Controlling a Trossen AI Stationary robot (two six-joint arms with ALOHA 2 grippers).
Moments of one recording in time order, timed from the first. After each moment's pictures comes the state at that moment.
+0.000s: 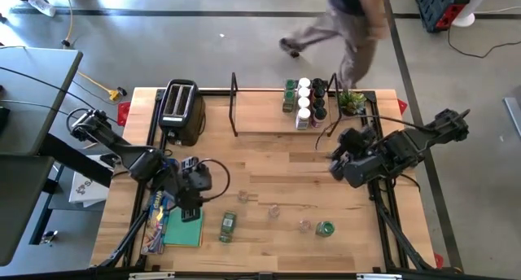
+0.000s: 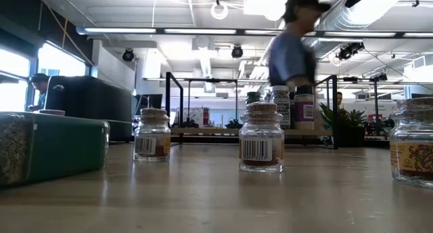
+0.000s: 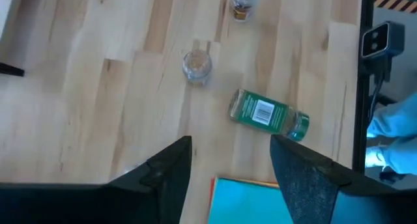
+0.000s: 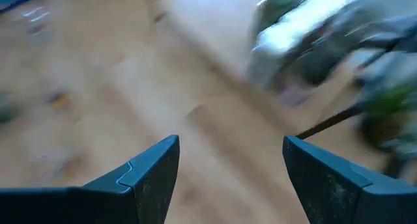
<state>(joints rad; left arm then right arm) -0.58 1.34 1.35 -1.14 -0.28 -0.68 0.48 1.26 1.43 -1.47 0.68 1.11</state>
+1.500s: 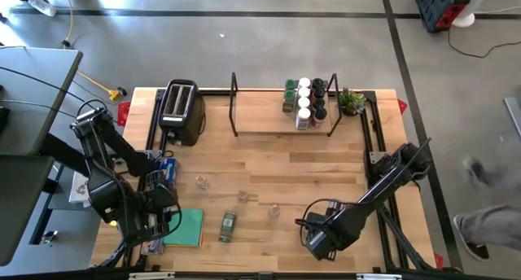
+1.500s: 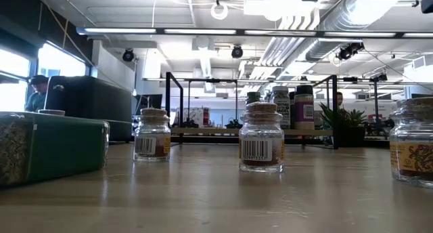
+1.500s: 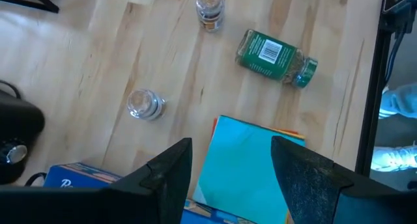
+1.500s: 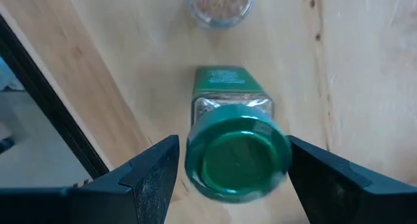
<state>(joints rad) -1.03 1.34 1.35 -1.42 -0.50 -1.24 0.72 1.88 1.50 -1.23 -0.05 1.05</state>
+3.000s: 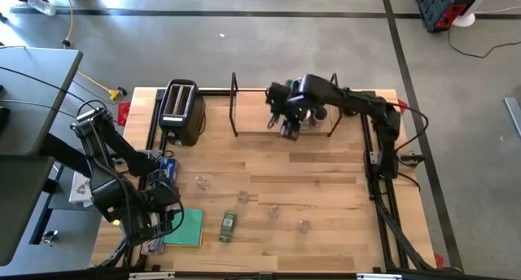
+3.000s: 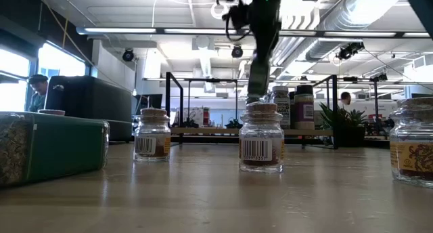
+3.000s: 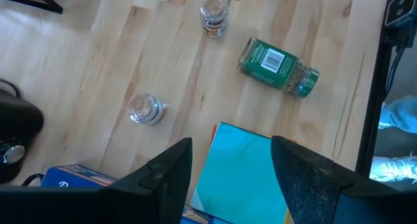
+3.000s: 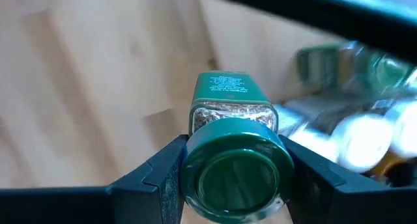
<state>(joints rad) -1.01 1.34 1.35 -1.41 -0.51 -1.25 -0.26 1.95 2.01 -1.47 0.13 0.00</state>
